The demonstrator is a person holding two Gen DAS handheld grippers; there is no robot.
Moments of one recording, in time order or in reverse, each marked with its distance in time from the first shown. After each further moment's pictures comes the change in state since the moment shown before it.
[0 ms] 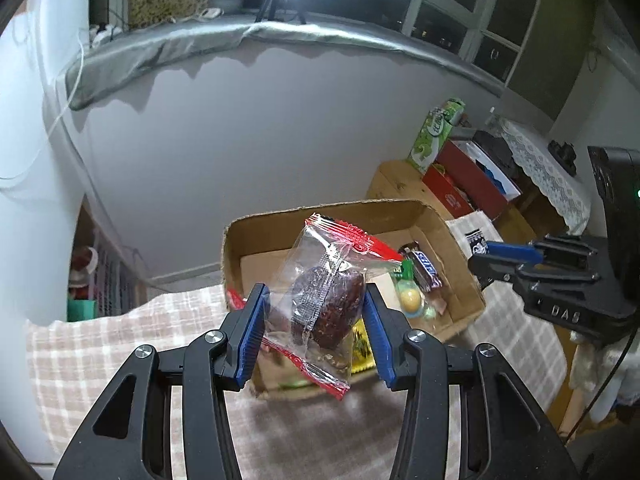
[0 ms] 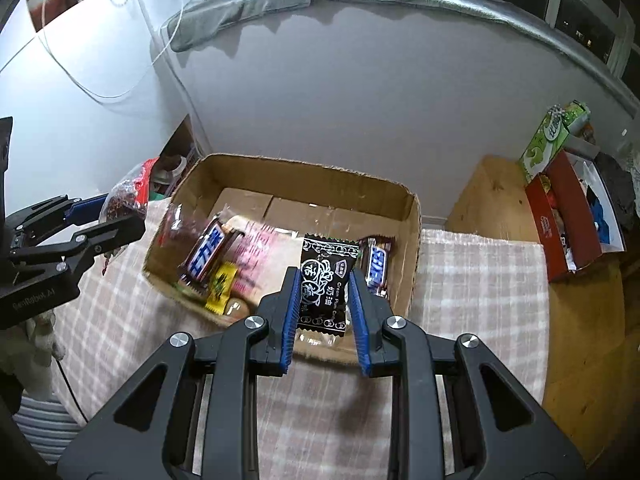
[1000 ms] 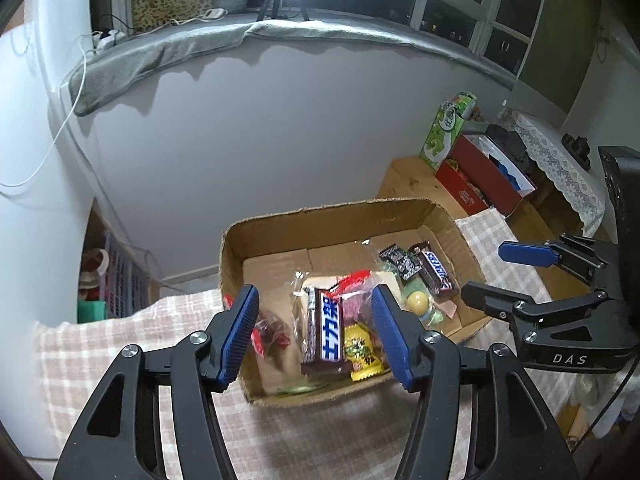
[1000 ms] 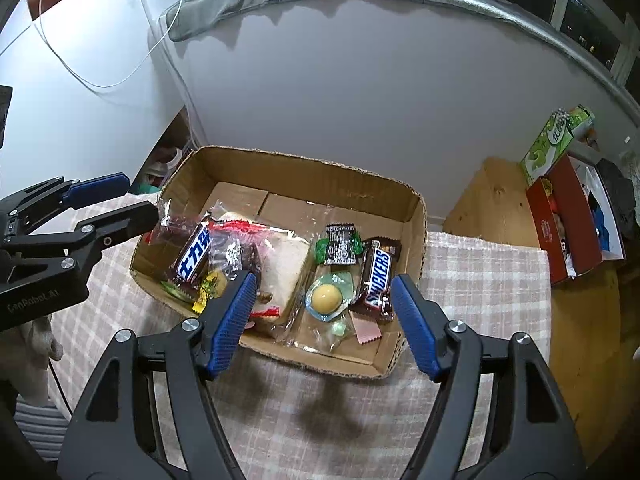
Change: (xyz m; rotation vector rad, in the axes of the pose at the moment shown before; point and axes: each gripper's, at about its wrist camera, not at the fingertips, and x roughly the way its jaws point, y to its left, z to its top) left arm 0.001 -0.013 0.005 0.025 0.005 0.072; right arm 0.004 0.002 -0.006 -0.021 0.014 -0.012
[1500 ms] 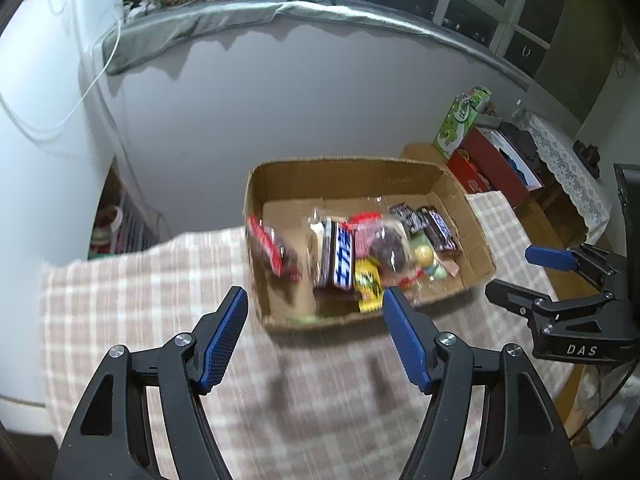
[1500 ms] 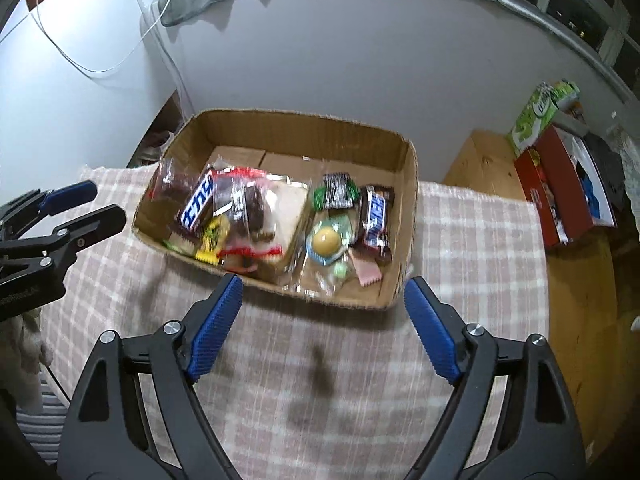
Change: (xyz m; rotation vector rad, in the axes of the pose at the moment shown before) left arm -0.027 0.005 -0.047 -0.088 0.048 0.032; right arm -0.016 0.008 -0.043 0.051 0.053 -0.043
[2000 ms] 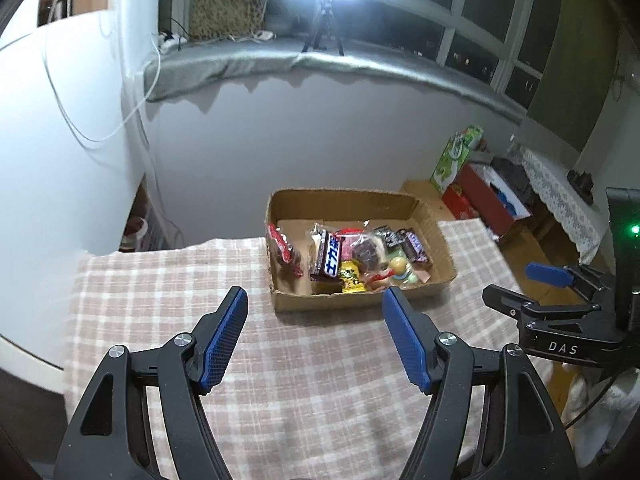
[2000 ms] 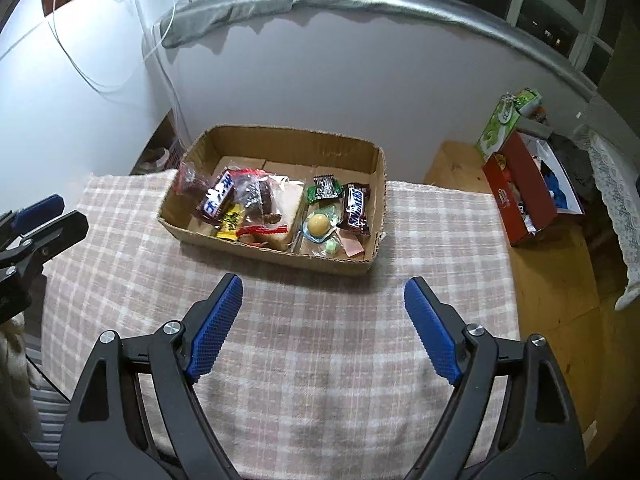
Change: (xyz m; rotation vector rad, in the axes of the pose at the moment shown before) left arm -0.093 -0.011 -0.027 -0.045 -0.155 0.030; right arm -0.078 0.016 -0.034 0.034 -0.098 -0.069
